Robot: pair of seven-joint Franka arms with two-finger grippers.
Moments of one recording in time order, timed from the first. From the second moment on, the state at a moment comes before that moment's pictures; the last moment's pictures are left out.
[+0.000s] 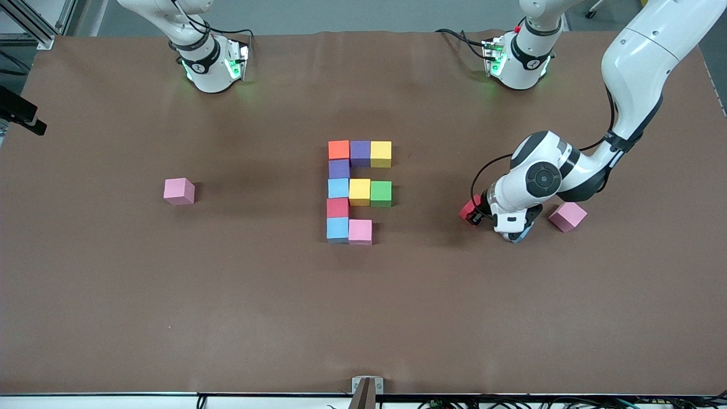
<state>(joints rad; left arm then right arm) 0.48 0.64 -0.85 -2.04 0.45 2.33 -1.44 -0.07 0.00 -0.02 -1.41 0.01 1.40 -0.03</state>
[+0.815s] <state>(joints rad) 0.11 0.79 -0.71 -1.68 0.44 2.35 -1.87 -0.07 0.00 -0.02 -1.41 0.01 1.40 -0.03</state>
